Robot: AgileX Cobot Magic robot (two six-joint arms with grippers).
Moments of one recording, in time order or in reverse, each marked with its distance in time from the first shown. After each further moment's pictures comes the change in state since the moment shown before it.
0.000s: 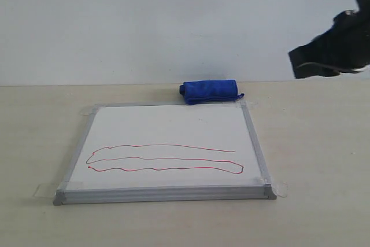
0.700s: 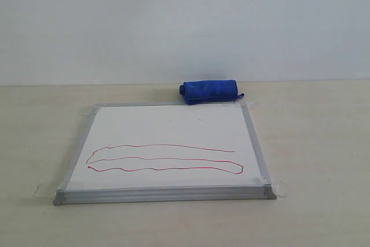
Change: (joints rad) left arm 0.000 0.000 0.000 0.000 0.000 0.000; right arm -0.031 -0.994 0.455 -0.419 -0.598 0.820
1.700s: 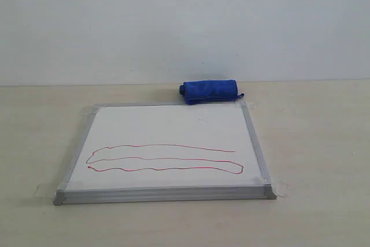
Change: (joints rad) left arm 0.000 0.000 0.000 0.000 0.000 0.000; right arm 0.000 -0.432 0.669 -0.068 0.143 -0.184
